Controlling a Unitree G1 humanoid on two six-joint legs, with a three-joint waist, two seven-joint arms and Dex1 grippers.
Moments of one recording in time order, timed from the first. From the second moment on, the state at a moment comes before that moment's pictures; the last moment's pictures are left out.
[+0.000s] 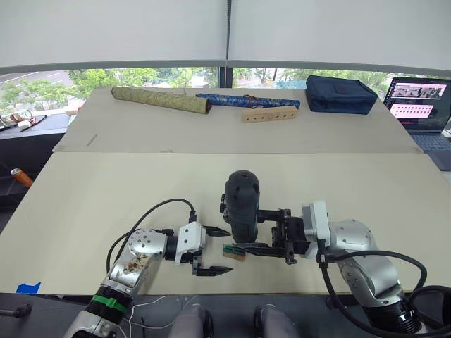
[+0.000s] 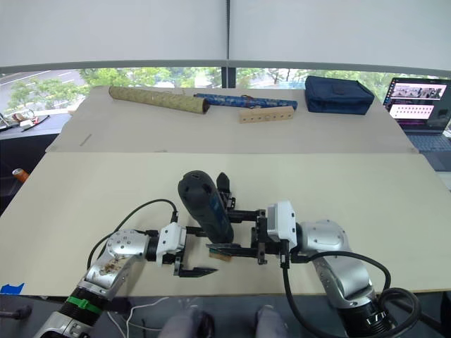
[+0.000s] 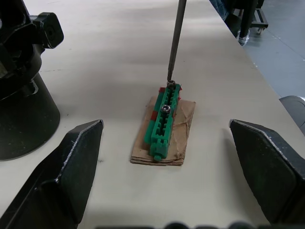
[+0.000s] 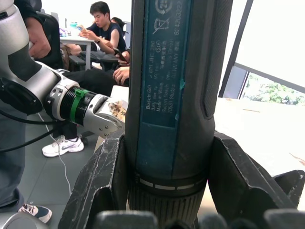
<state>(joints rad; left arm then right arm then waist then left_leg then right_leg) -0.22 0.48 -0.28 0.10 -0.19 -0.11 -1.22 -0.18 -0.50 0.15 -0.42 0.51 0.10 1.11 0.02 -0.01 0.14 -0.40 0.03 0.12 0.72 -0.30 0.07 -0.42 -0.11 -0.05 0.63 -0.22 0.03</state>
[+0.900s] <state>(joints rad) -0.21 0.48 -0.28 0.09 -0.19 -0.11 -1.22 -0.18 -0.53 0.17 -0.42 0.51 0.10 1.10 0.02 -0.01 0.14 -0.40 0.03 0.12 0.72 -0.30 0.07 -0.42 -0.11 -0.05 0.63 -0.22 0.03</state>
